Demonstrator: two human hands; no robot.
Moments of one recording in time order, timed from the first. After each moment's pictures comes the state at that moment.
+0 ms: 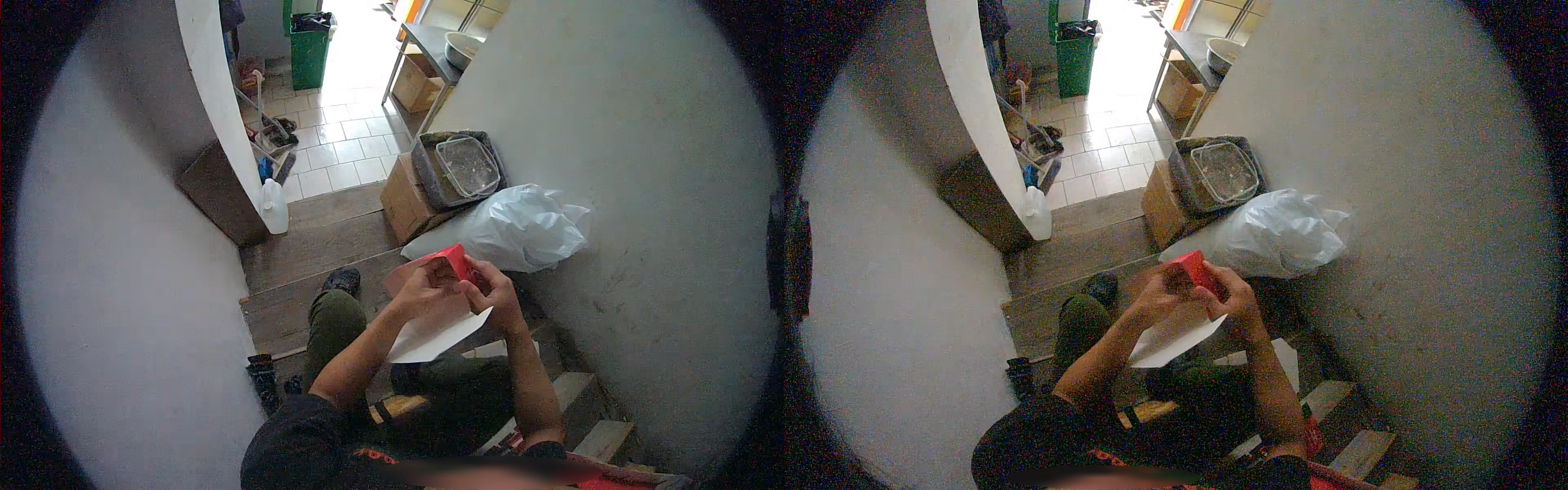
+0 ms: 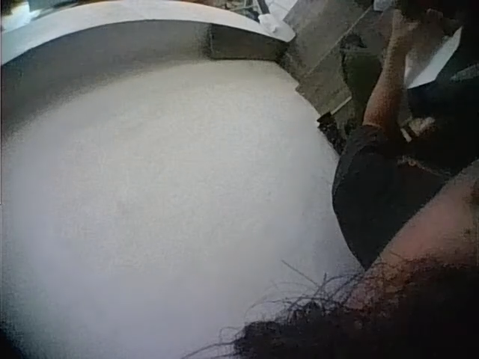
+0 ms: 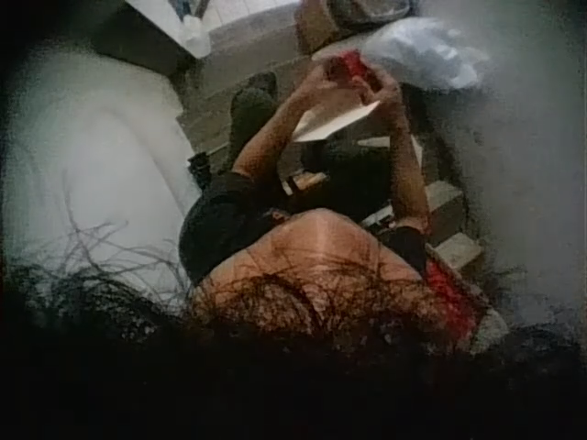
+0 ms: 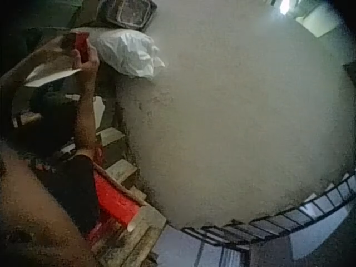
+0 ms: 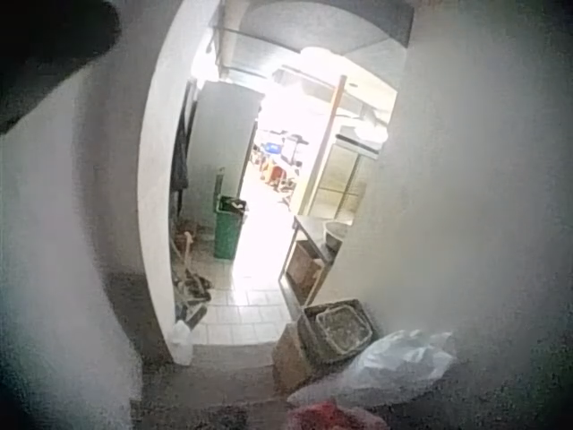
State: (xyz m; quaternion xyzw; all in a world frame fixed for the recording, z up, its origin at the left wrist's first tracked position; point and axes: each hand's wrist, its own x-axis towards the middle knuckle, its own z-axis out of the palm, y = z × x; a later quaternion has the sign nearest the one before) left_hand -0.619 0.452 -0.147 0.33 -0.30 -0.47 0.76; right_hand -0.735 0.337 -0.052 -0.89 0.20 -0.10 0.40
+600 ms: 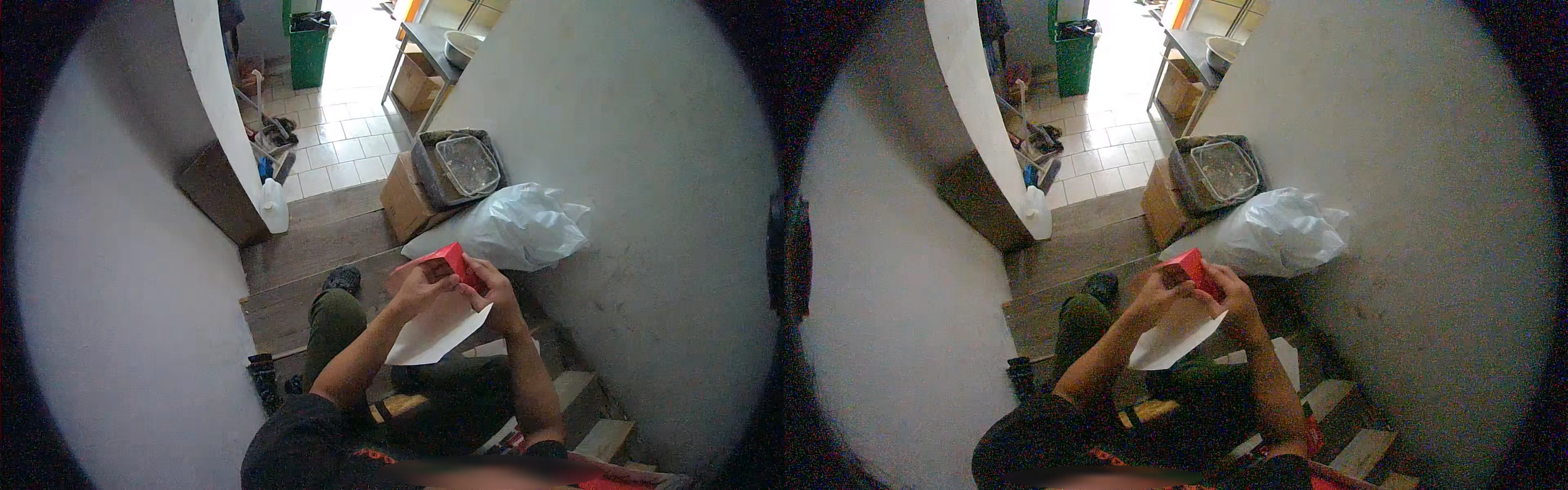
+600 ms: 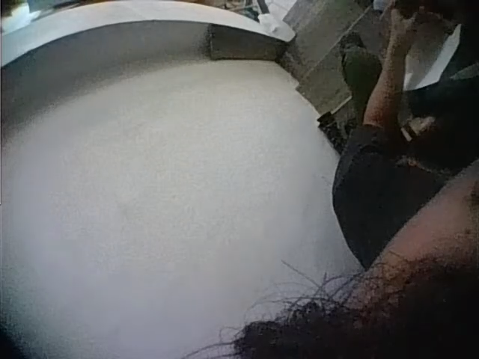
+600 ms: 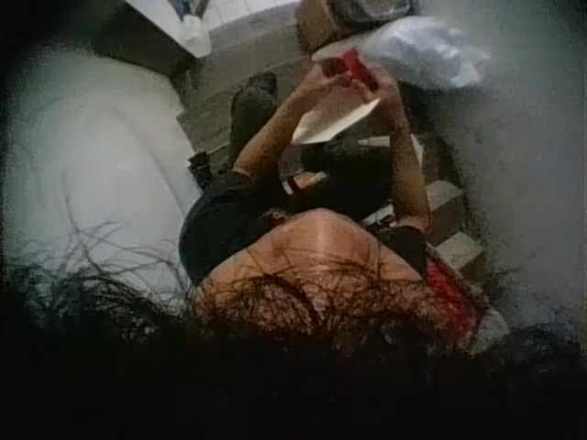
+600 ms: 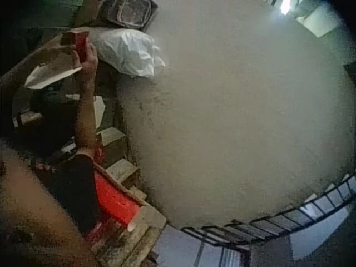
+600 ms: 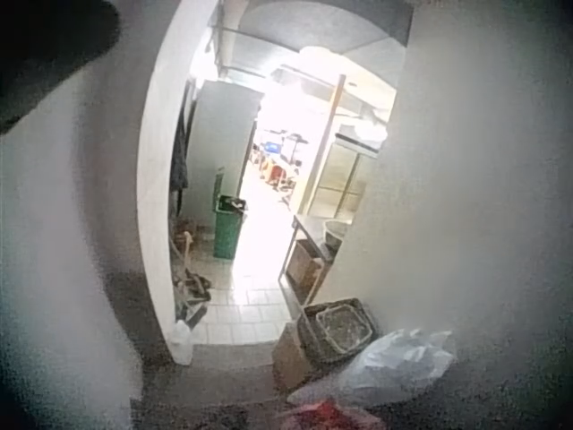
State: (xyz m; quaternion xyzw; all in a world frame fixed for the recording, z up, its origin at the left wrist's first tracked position) left_hand -0.618 0.459 -0.133 0.36 -0.26 -0.48 0.76; right_hand -0.733 0.341 -0.043 -0.92 0.16 -0.08 0.35
